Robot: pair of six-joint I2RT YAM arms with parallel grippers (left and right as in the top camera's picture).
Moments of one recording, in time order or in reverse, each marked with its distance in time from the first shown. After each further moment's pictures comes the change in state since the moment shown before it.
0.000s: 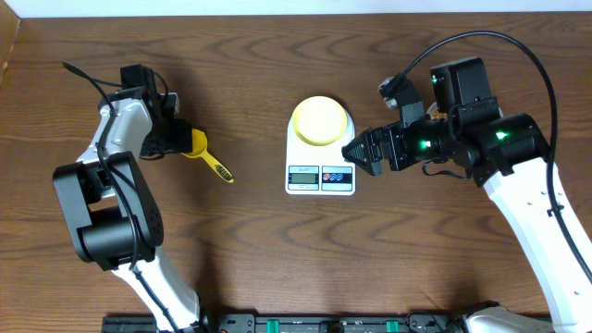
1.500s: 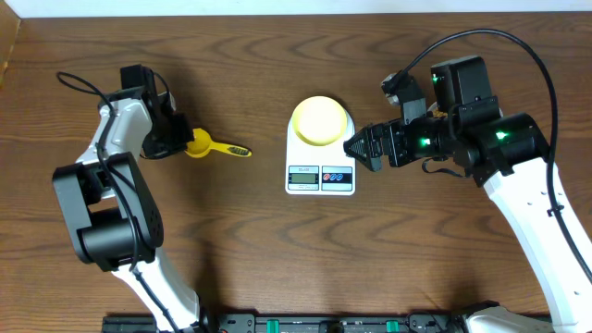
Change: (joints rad) left arm 0.000 -0.012 0.000 -0.019 0.118 -0.269; right arm 0.000 0.000 0.000 0.031 0.045 0.024
